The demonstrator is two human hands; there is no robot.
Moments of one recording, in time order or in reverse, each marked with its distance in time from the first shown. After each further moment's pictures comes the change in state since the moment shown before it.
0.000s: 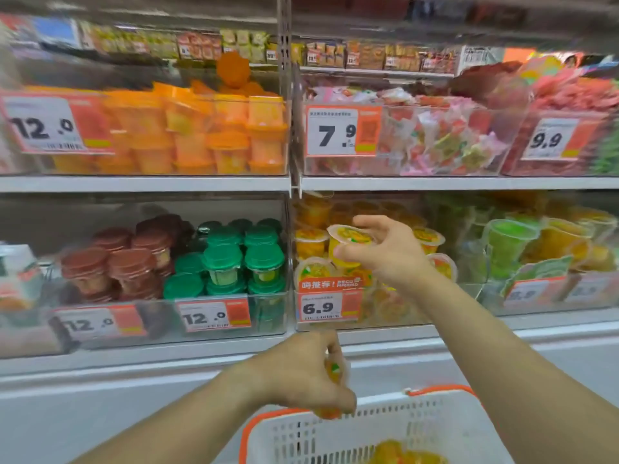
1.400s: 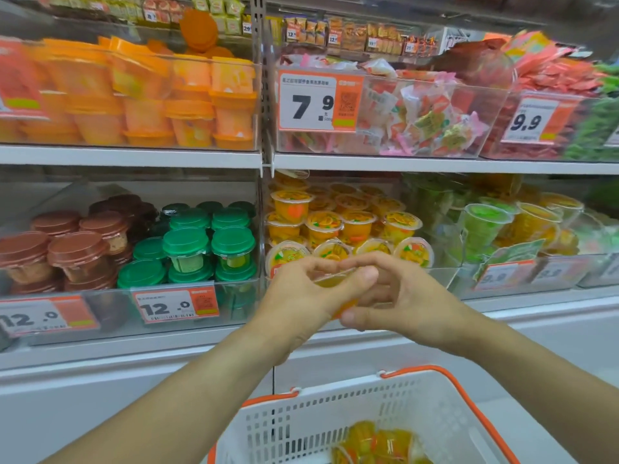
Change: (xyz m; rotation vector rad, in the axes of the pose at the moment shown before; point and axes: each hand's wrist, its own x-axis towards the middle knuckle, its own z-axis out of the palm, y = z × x) left_hand 0.025 0.041 -0.007 -0.612 0.481 0.122; right_hand -0.062 0.028 -0.042 0.047 -0.409 -0.063
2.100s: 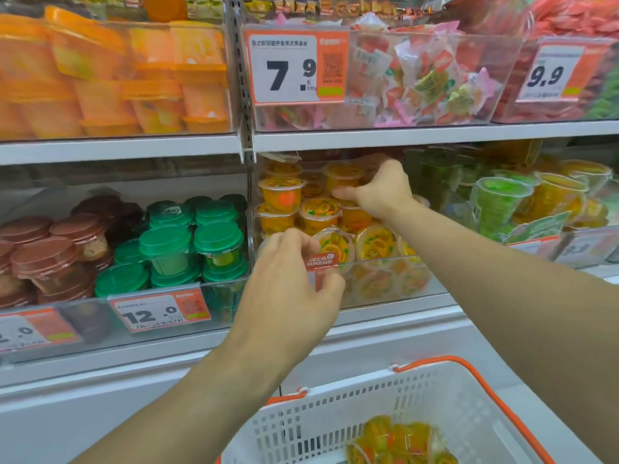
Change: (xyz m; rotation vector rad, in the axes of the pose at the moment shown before) left_hand 0.001 -0.001 0.003 0.576 0.240 0.235; right_hand 0.164 0.032 -0.052 -0.262 0.690 0.051
